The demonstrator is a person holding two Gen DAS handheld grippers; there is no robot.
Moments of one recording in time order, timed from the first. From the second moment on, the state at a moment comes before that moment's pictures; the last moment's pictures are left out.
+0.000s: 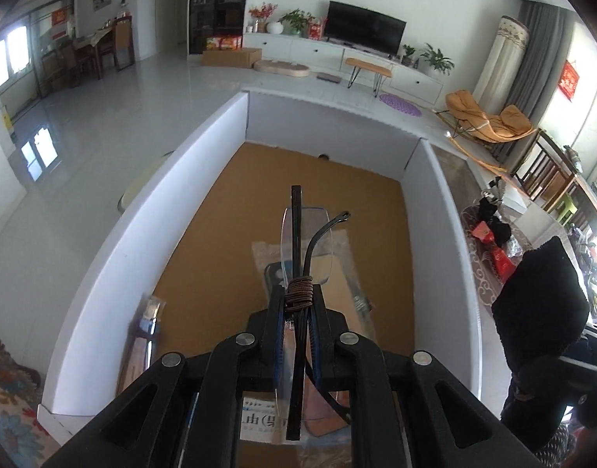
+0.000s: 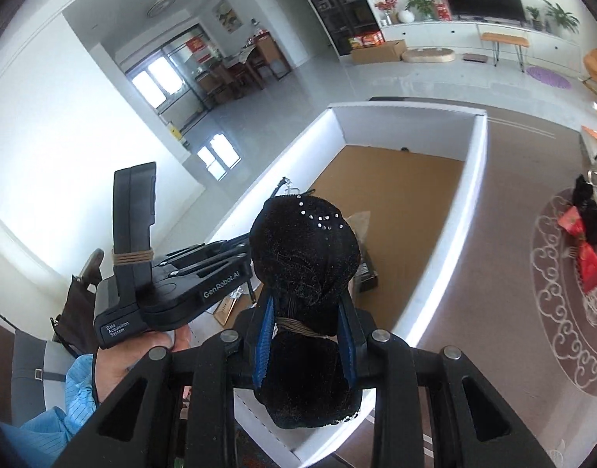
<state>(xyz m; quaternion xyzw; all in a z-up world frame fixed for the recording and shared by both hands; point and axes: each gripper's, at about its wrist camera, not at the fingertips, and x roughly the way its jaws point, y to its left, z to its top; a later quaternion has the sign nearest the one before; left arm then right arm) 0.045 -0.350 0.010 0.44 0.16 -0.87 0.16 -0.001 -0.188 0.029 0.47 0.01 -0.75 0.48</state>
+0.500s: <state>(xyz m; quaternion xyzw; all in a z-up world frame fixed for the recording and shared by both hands) 0.049 -0.328 0.019 0.39 0.20 -0.87 0.21 -0.016 -0.130 0.008 0.40 0.01 -0.85 0.33</state>
